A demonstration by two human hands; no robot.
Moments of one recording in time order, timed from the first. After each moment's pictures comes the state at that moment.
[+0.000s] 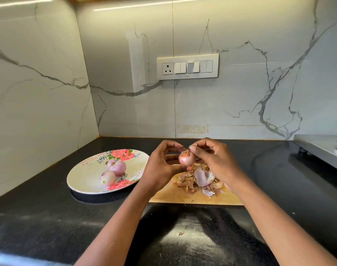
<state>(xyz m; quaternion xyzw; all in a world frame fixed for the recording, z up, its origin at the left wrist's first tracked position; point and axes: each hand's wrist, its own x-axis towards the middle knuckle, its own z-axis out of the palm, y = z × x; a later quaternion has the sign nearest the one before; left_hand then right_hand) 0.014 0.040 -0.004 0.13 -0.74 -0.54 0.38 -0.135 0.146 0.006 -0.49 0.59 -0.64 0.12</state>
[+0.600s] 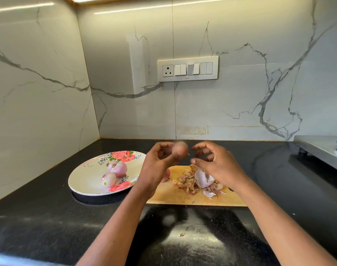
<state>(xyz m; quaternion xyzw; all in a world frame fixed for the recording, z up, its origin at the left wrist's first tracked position) 0.017 0.036 -0.003 0.17 -0.68 -0.58 0.43 -0.141 0.154 0.005 -0.53 0.68 -0.51 0.05</state>
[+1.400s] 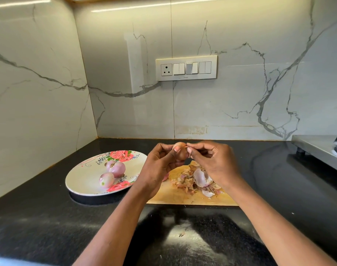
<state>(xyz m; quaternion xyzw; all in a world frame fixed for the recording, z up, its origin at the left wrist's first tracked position) 0.019 0.044 0.003 0.10 -0.60 -0.70 0.37 -0.126 0.151 0.003 -0.54 0.56 -0.63 -0.02</state>
